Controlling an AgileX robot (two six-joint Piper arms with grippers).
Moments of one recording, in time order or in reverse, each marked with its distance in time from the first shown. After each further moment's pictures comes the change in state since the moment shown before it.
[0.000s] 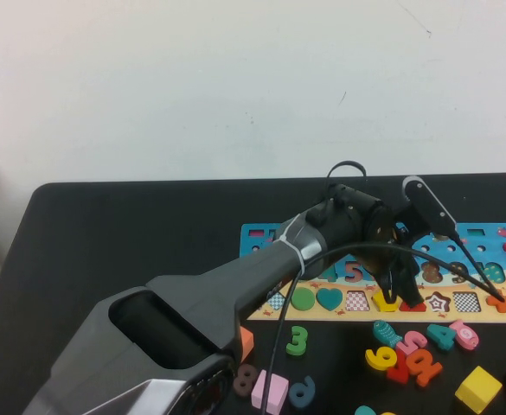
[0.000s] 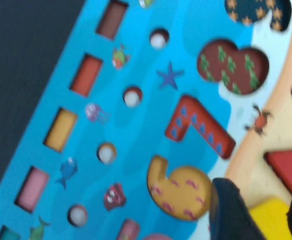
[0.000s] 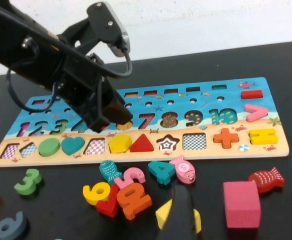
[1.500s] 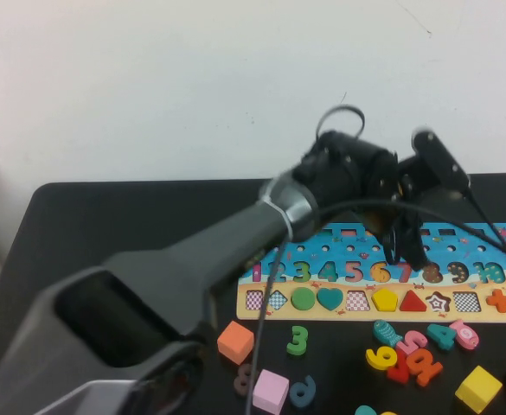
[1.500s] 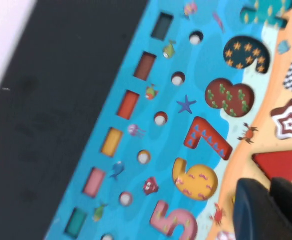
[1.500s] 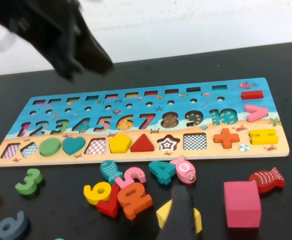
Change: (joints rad) right arm 0.000 0.000 0.000 0.000 0.000 0.000; left arm -0.001 -0.161 0.032 0.035 0.084 0.005
